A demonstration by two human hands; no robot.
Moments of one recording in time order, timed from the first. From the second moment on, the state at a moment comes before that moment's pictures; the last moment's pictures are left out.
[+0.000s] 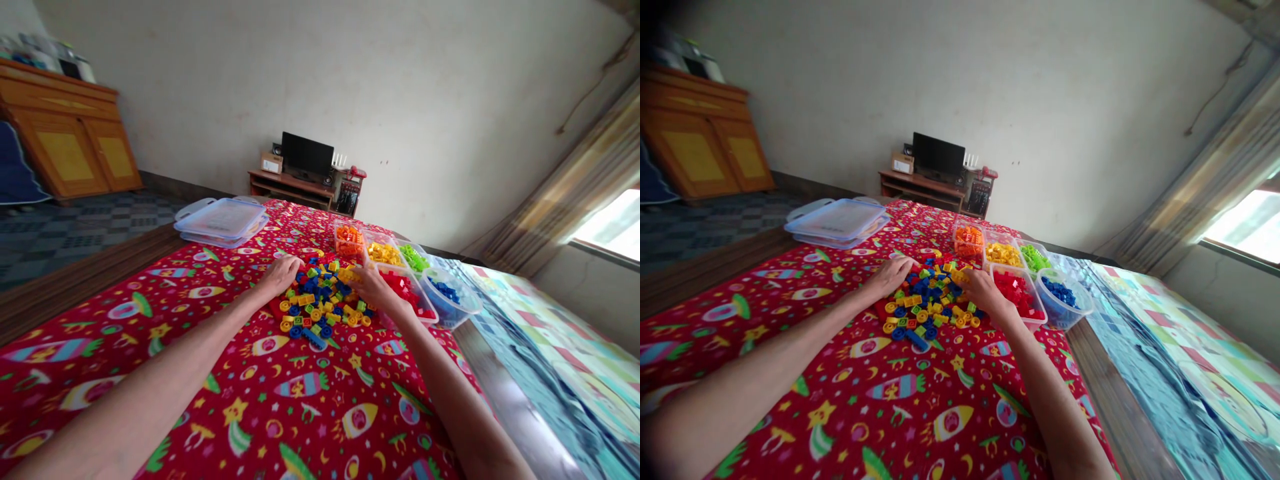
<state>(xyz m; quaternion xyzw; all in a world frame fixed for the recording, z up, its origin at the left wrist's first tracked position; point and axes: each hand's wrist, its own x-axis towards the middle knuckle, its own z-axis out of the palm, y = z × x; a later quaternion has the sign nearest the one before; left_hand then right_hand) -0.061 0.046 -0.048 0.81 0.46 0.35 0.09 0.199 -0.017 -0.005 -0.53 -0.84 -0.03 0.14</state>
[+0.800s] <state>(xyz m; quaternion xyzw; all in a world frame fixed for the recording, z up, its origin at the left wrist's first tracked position) -0.063 0.052 -0.055 0.81 0.46 0.36 0.10 0.271 0.066 0.051 -0.73 -0.64 -0.08 0.23</state>
